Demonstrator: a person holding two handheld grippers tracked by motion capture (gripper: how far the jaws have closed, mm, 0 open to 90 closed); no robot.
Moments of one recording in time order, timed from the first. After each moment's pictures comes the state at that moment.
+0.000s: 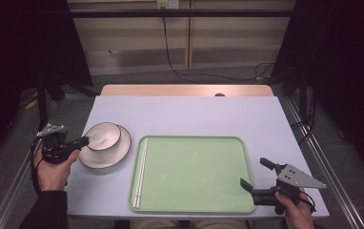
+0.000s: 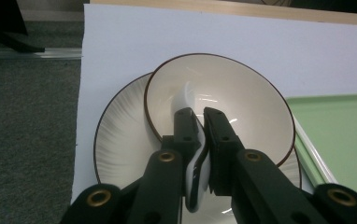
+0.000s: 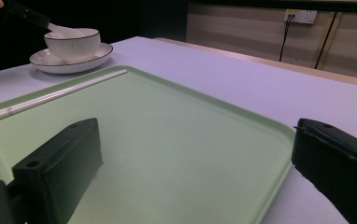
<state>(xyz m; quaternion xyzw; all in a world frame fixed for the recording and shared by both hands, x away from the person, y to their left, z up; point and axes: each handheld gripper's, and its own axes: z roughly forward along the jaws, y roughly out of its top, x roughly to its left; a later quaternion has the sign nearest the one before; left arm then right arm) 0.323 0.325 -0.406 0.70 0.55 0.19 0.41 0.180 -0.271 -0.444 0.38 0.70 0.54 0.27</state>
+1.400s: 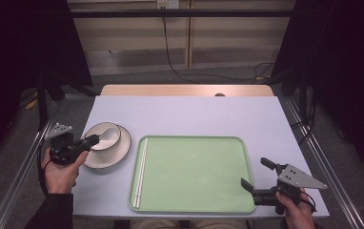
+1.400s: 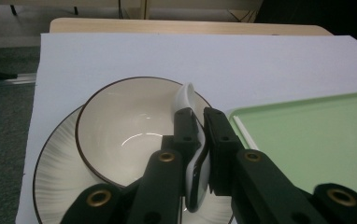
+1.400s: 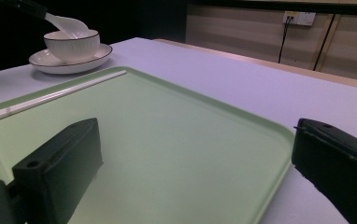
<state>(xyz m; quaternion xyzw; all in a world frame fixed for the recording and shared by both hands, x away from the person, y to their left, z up) 0.308 0.295 -0.391 0.71 0.51 0.19 0.45 0.179 -0.272 -0.443 0.38 0.70 0.54 0.27</state>
